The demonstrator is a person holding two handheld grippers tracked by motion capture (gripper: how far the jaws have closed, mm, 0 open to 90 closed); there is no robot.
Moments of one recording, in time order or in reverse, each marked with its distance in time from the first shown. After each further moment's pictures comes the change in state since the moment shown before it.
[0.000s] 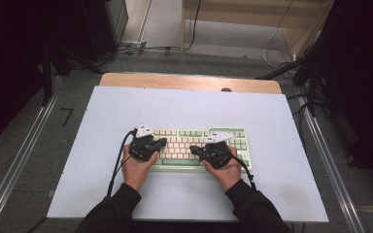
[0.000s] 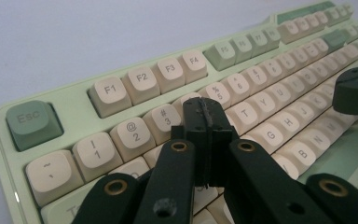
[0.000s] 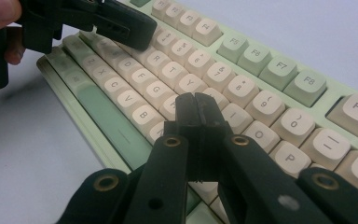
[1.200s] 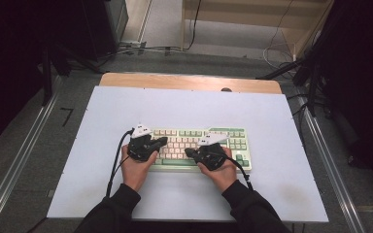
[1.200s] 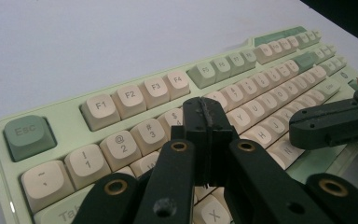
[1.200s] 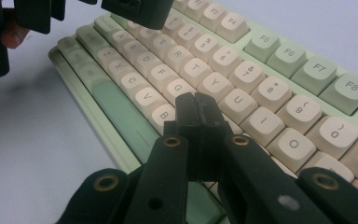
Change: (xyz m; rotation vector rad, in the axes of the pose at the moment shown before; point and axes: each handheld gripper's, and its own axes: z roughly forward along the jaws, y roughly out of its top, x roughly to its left) left arm -0.002 0.003 -0.012 -0.073 -0.045 -0.025; right arm 0.010 0.001 0.011 0.025 0.029 -0.044
